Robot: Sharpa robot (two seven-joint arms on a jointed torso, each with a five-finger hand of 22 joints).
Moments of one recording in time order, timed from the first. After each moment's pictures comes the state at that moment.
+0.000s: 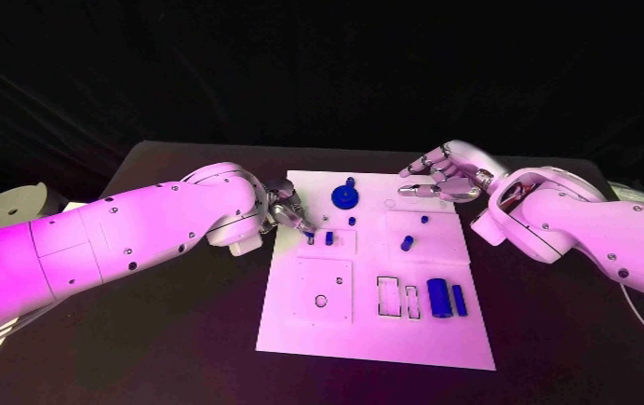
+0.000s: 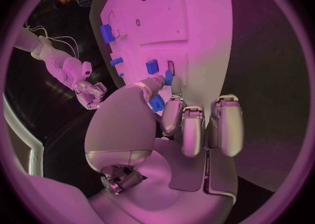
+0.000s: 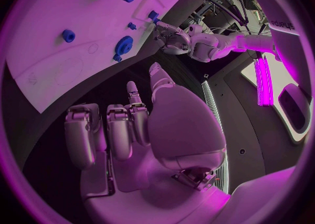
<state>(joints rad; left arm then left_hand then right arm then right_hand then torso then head) 1.29 -0.67 -0.04 1.45 -0.99 0.02 -0.56 1.25 -0.16 0.58 0.14 0.16 0.91 0.06 0.64 0.62 1.42 -0.03 1.31 1.24 1.47 -0.09 1.57 1.31 0.04 1.47 0.02 1.47 1.31 1.22 -0.97 0.01 1.56 -1.01 -0.32 0.07 1.33 -0.11 0.03 0.19 0.15 1.04 0.14 0.06 0.07 1.47 0.05 1.46 1.31 1.47 -0.02 1.57 1.31 0.01 1.47 0.09 1.53 1.31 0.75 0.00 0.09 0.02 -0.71</state>
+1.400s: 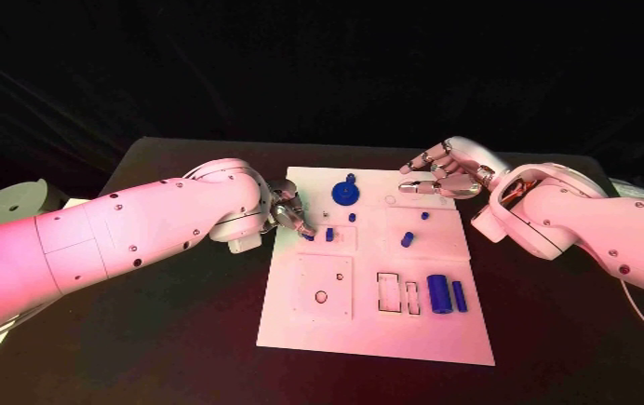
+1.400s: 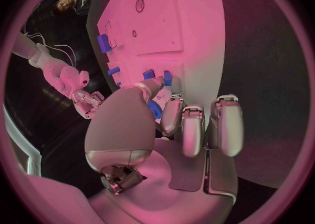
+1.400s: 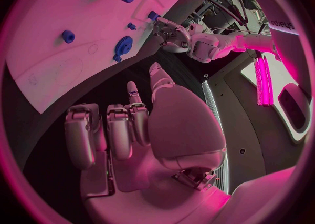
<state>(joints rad) 1.28 -0.66 -0.03 1.45 -1.02 0.10 -0.60 1.24 -0.16 0.59 0.14 0.17 0.92 0.06 0.63 0.62 1.42 -0.04 1.31 1.23 1.47 -0.09 1.57 1.31 0.04 1.47 0.02 1.47 1.31 1.22 -0.97 0.01 1.56 -1.01 -0.32 0.07 1.33 -0.11 0.03 0.19 0.15 1.04 0.14 0.06 0.07 1.47 0.05 1.46 1.31 1.47 -0.02 1.57 1.31 0.01 1.47 0.09 1.53 1.31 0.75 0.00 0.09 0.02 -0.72</state>
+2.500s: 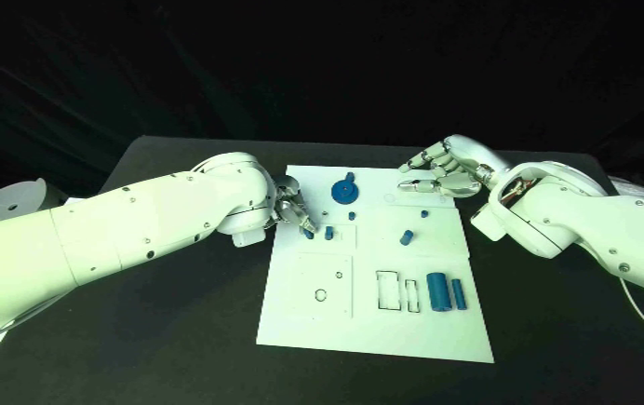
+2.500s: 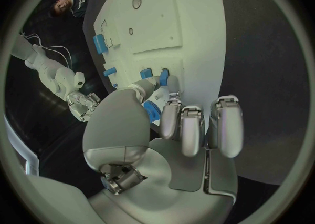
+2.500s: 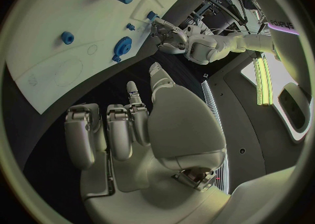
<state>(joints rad) 1.29 -0.61 -0.03 1.40 -1.03 0.14 -0.63 1.11 -0.16 0.60 0.08 0.27 0.97 0.03 0.66 0.62 1.46 -0.06 1.36 1.30 1.47 -0.10 1.57 1.31 0.04 1.47 0.01 1.48 1.31 1.22 -0.97 0.01 1.57 -1.01 -0.32 0.07 1.33 -0.11 0.02 0.19 0.15 1.04 0.14 0.06 0.07 1.47 0.05 1.46 1.31 1.47 -0.02 1.57 1.31 0.01 1.47 0.09 1.53 1.31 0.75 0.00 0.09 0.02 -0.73</state>
